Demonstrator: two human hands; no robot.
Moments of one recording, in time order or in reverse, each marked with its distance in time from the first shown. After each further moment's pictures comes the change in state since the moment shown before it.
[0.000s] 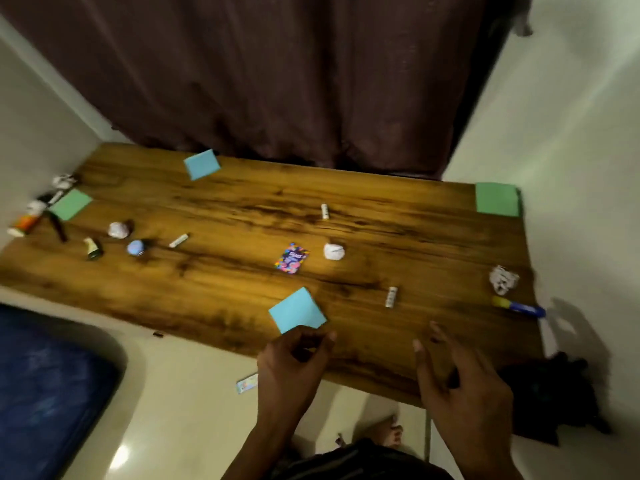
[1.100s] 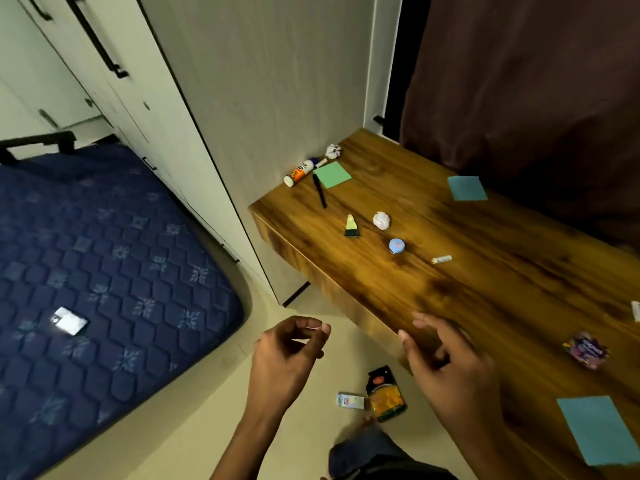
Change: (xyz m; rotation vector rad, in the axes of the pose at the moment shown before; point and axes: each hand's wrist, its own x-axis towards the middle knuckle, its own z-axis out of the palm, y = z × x) left_hand 0.045 -0.223 -0.448 -0.175 0.380 -0.215; right_hand -0.087 -0.399 0.303 0.109 -0.356 -0.512
